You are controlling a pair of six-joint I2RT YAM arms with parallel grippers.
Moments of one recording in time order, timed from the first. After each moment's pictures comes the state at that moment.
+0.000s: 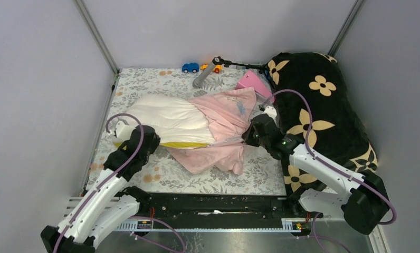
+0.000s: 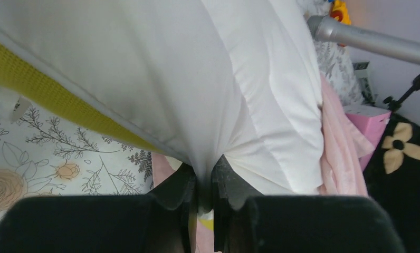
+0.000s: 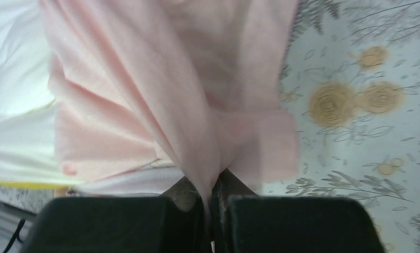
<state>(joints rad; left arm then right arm) -0.47 0.75 0.70 -0.69 -0.54 -1.24 0.71 1.14 0.76 -0.34 0.24 0.78</state>
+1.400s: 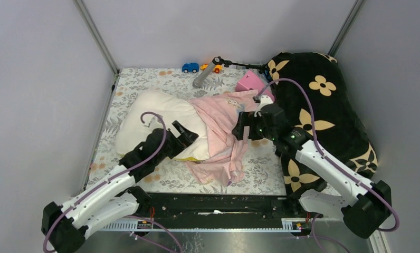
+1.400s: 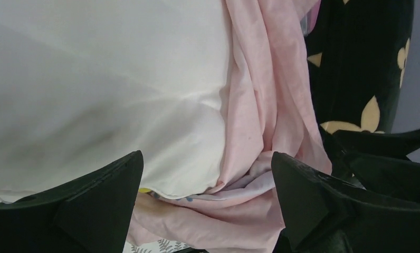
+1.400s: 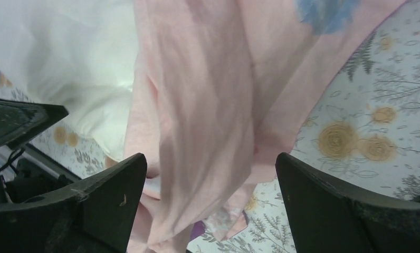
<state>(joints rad) -0.65 0.78 0.59 -0.34 -0.20 -1.12 0.60 1.09 0.89 -0.41 -0.03 0.47</state>
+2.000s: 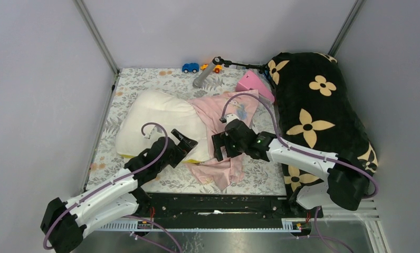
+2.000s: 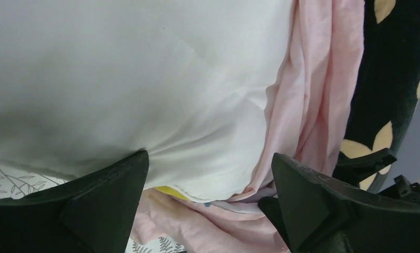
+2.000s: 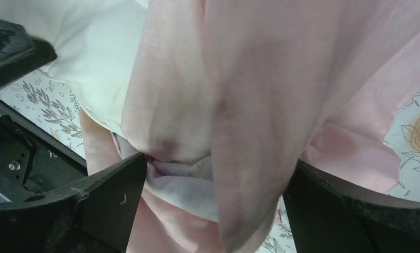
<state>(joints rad) -0.74 0.82 0.45 -0.27 -0.25 -1.32 0.91 1.38 0.91 -0.39 0.06 0.48</state>
